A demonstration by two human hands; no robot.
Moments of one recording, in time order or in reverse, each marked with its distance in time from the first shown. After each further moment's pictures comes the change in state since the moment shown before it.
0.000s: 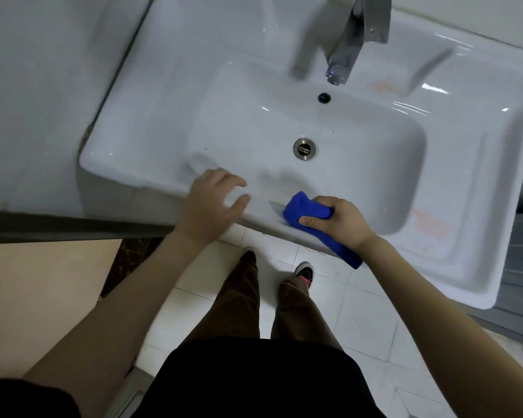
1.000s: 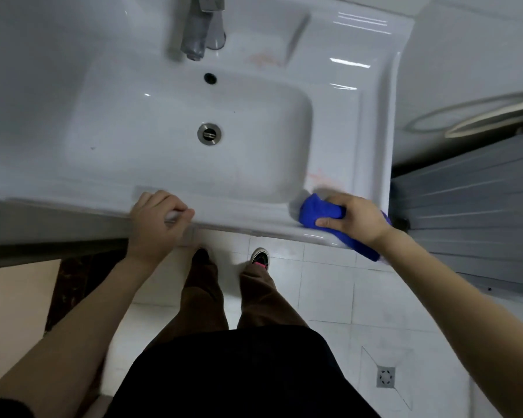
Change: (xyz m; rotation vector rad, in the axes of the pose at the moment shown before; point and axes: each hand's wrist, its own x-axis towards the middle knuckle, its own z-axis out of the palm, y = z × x) left_hand -0.032 0.068 0.078 -0.040 -0.015 0.071; right_hand -0.129 0.128 -0.121 -0.273 0.066 0.175
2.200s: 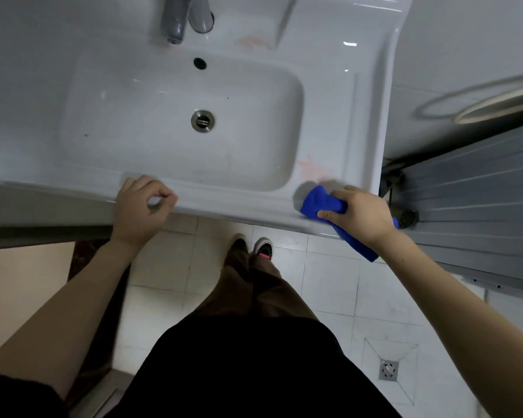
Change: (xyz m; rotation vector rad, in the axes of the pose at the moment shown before) left_hand 0.003 0.007 0.002 0.067 -0.056 -0.058; right_hand -0.020 0.038 -0.003 -0.197 0.150 -0.042
